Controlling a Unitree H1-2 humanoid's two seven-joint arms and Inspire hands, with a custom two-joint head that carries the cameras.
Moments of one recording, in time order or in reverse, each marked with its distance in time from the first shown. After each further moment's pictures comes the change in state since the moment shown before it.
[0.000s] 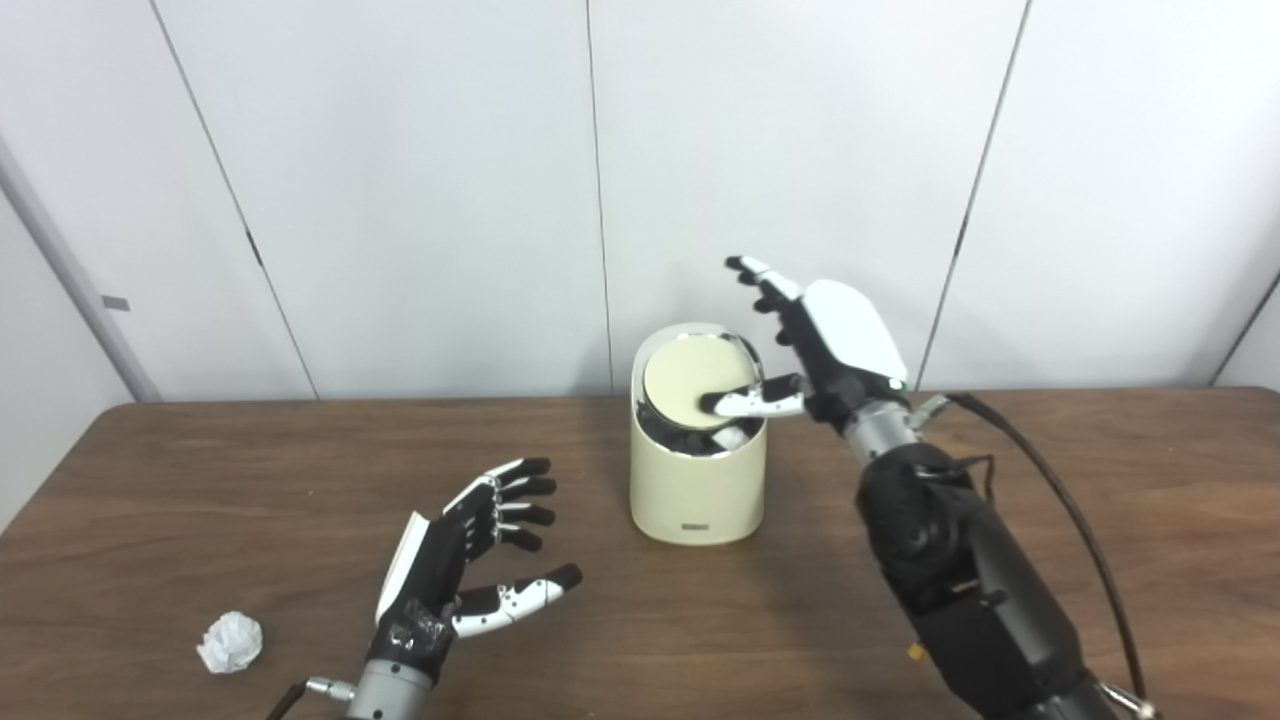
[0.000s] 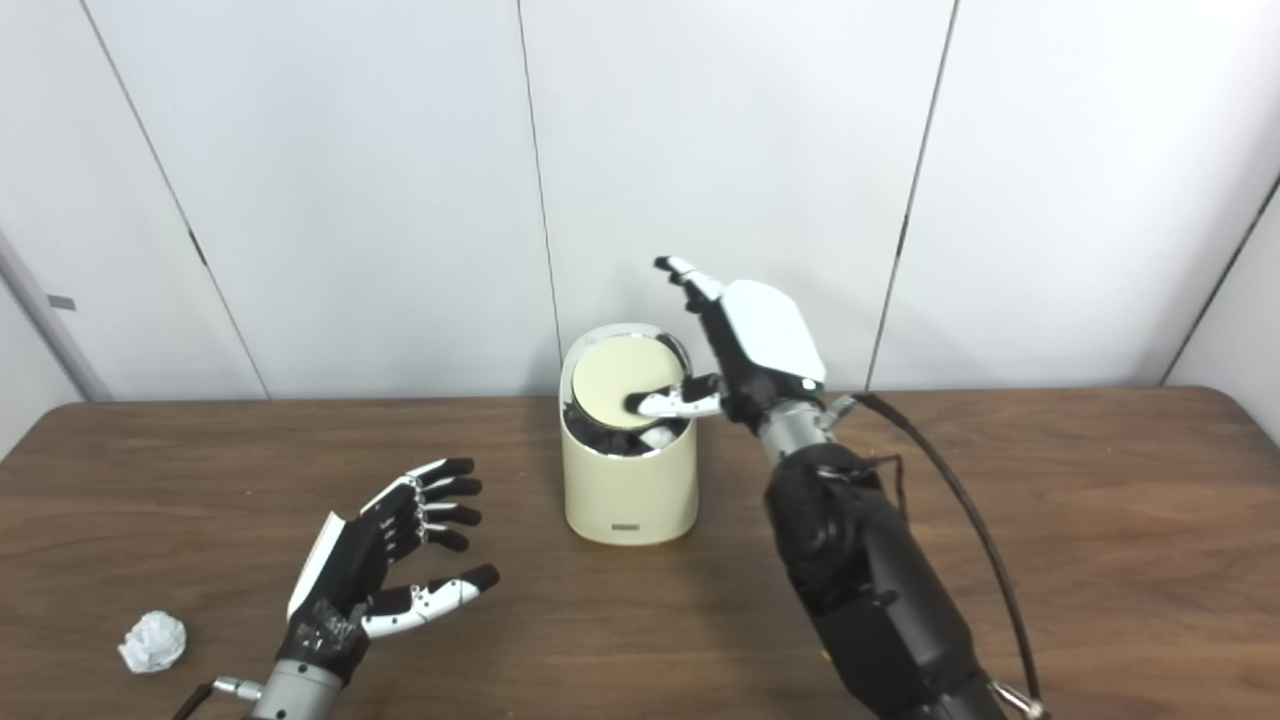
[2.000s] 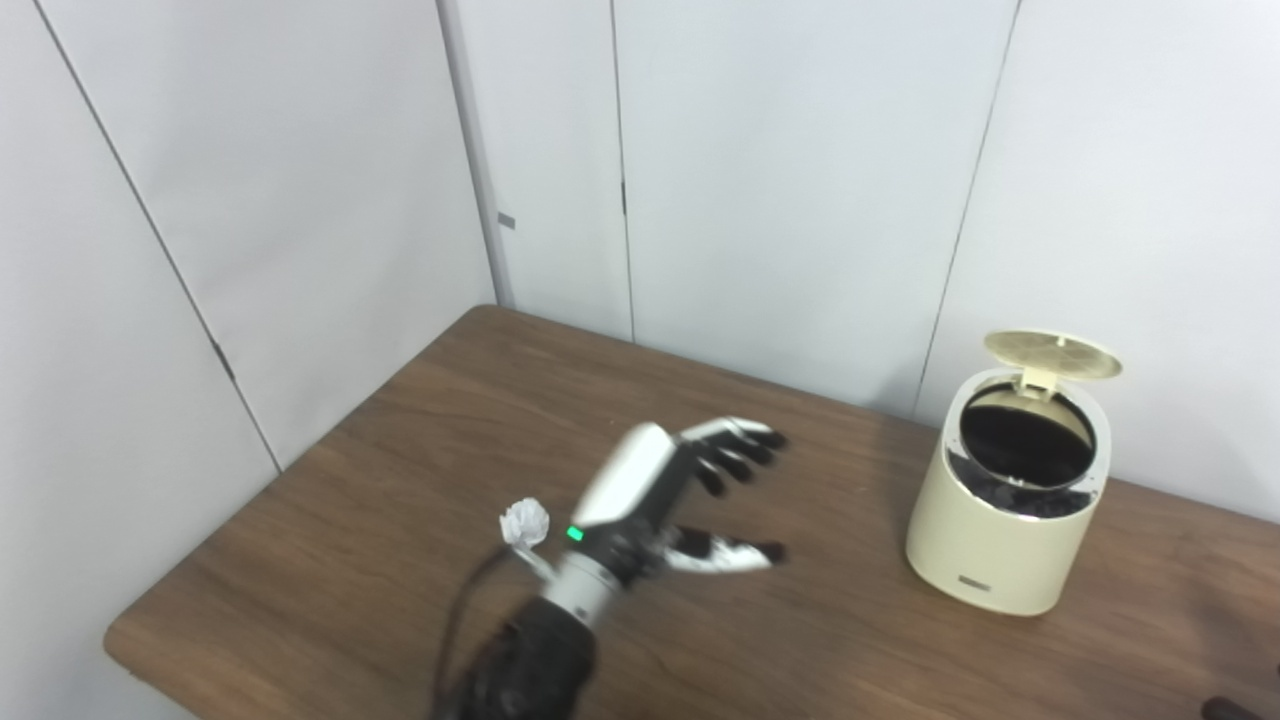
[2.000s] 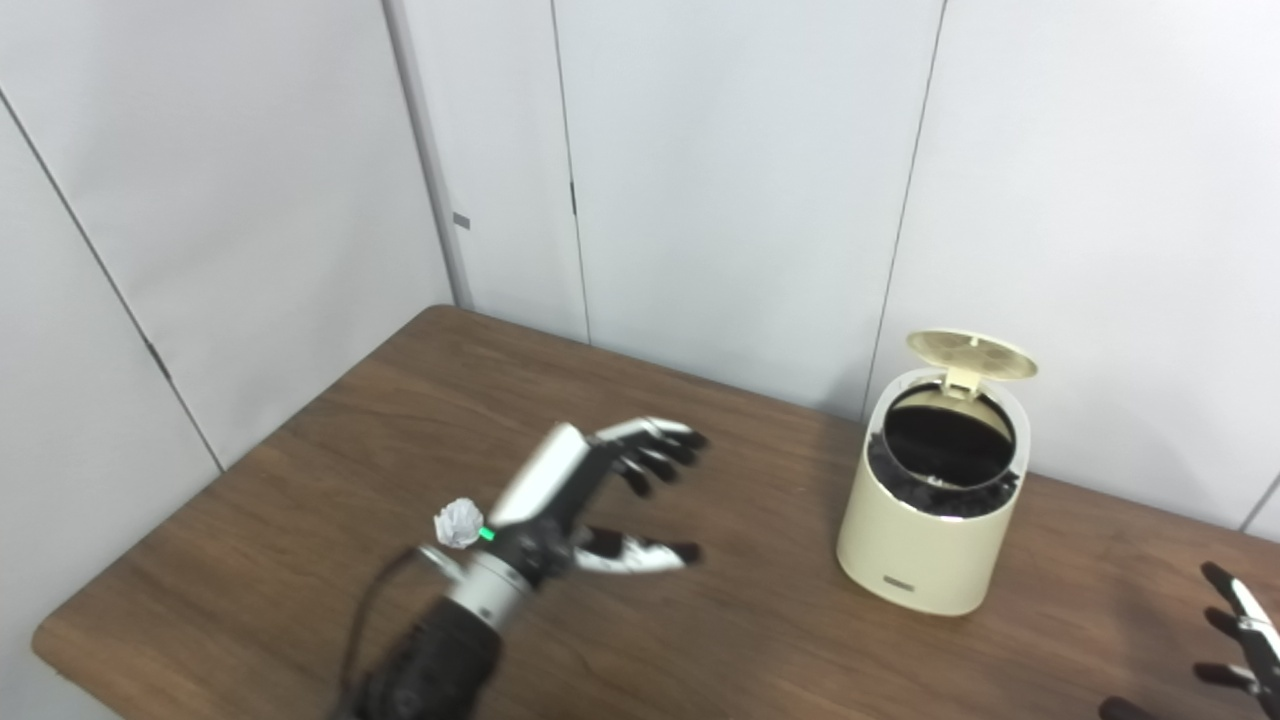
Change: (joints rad) left arm 0.073 0.141 0.054 -0.366 0.417 0.262 -0.004; right arm 0.416 -0.148 -0.185 -0.051 0.343 -0.345 0.071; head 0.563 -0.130
